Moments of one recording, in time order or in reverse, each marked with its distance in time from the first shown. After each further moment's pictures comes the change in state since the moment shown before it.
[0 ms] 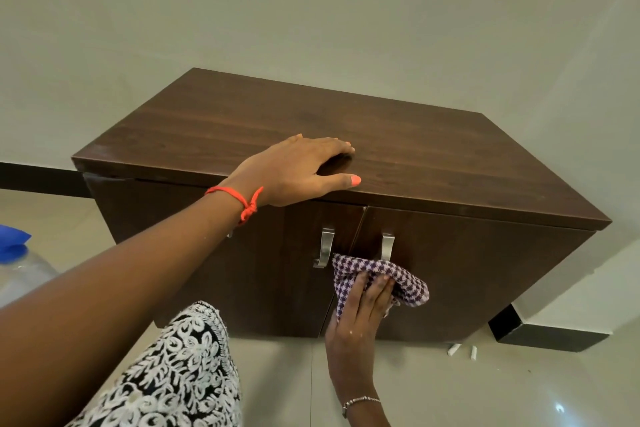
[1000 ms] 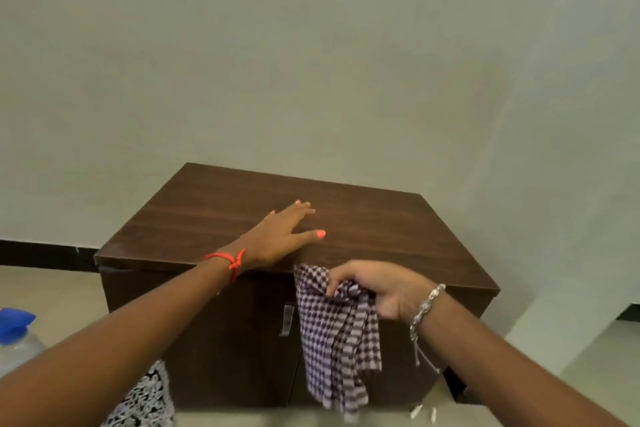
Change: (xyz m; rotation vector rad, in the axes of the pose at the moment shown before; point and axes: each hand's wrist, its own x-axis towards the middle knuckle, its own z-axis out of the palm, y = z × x) left_hand 0.009 0.037 -0.033 -0.312 0.044 -0.159; right_hand 0.205 -0.007 -0.217 1.101 -1.380 0.874
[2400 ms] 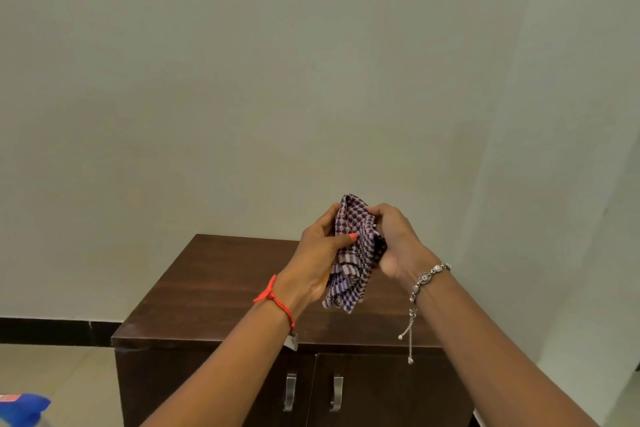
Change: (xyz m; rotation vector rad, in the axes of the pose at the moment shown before) left_hand 0.004 0.138 -0.040 -1.365 0.245 -0.035; right_hand -0.077 -0.101 0.007 0.343 0.332 -0.685
